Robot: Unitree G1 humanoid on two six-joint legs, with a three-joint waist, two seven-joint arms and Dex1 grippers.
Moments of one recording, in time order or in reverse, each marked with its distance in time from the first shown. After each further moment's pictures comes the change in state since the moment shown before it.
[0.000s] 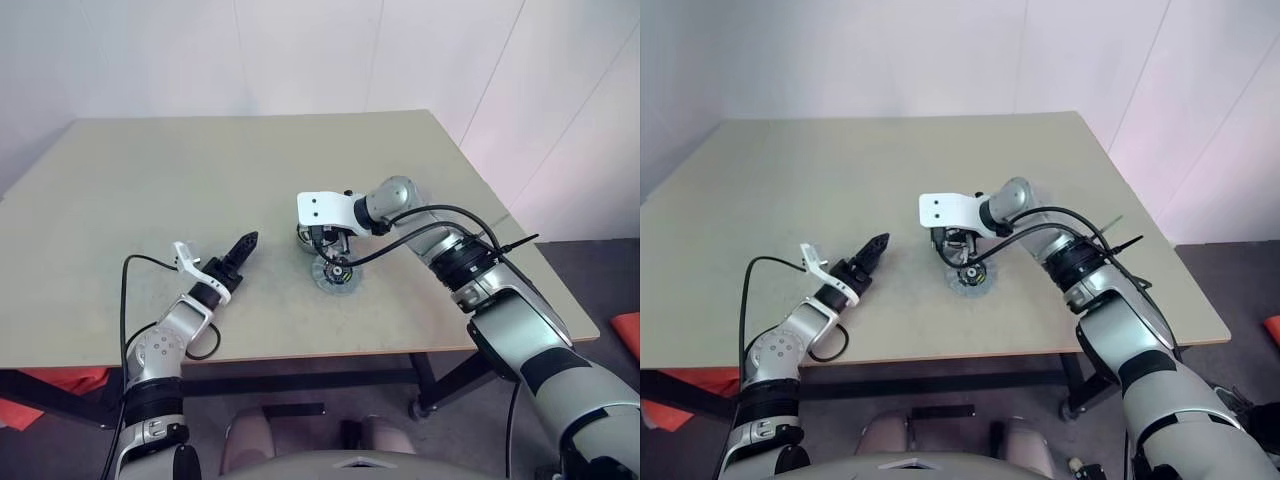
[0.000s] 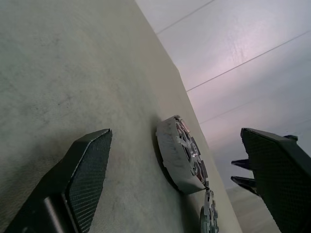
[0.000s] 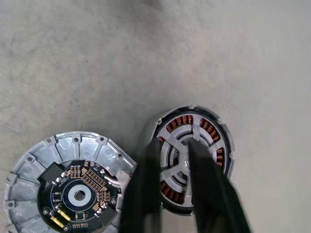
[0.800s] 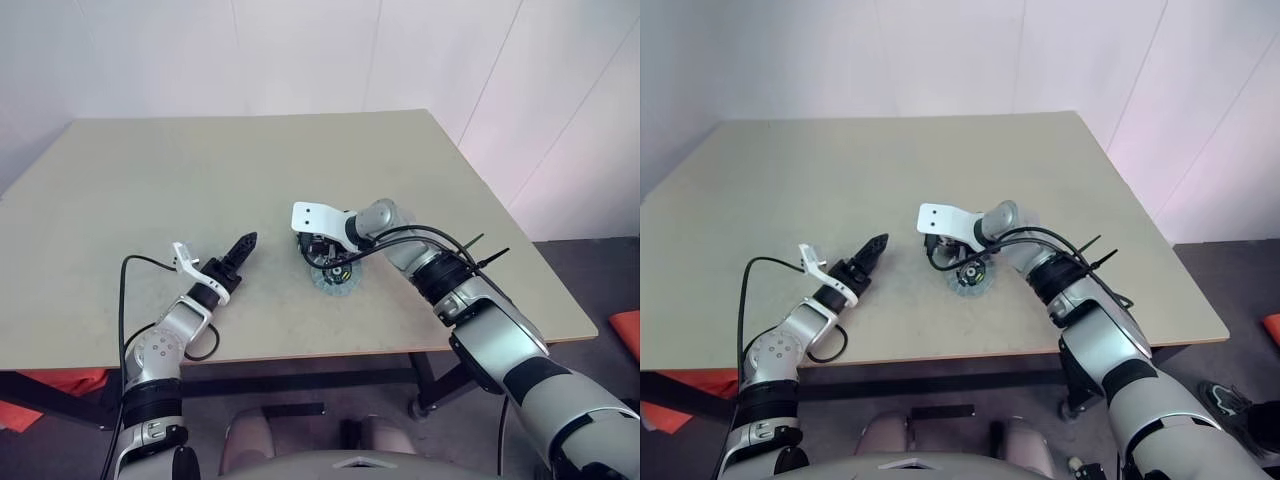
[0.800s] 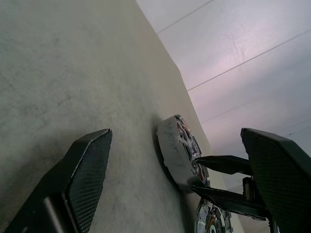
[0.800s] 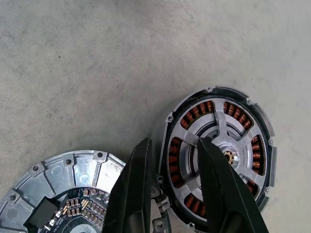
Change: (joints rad) left arm 0.006 0.003 0.001 -0.009 0.000 0.002 0.005; right arm 0.045 0.095 -0.002 0.121 -0.031 0.088 -0.155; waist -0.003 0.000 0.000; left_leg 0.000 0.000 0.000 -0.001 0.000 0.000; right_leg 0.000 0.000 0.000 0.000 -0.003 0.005
